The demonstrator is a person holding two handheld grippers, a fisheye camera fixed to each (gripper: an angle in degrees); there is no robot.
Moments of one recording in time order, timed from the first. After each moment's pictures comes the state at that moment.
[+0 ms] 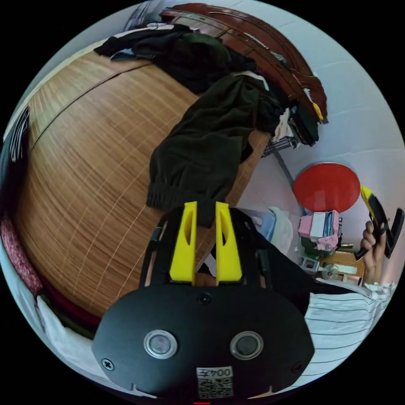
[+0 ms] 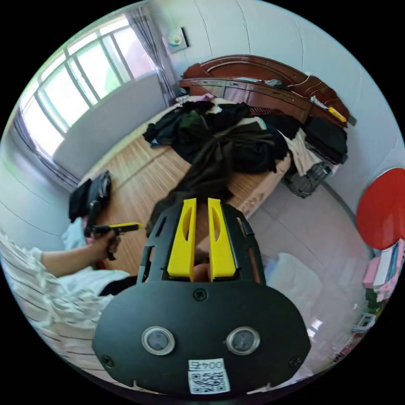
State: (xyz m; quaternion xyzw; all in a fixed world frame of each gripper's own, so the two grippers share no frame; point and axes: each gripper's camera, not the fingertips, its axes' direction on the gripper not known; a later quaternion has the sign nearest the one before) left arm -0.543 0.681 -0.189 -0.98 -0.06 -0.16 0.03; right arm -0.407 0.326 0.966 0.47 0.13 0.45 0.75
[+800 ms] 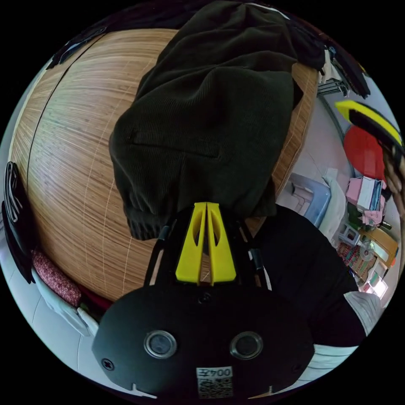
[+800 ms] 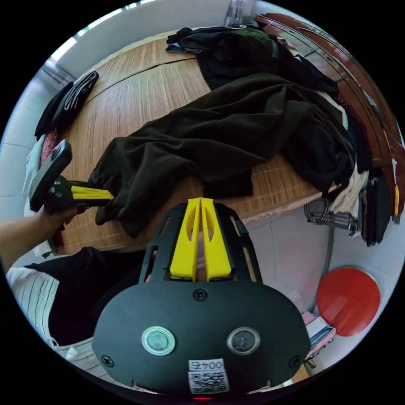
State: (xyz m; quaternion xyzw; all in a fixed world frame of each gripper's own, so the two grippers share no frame) left arm -0.532 0.800 -0.306 -0.99 0.01 -0.01 -0.16; right arm -0.051 0.068 0.961 0.23 0.16 0.29 0.91
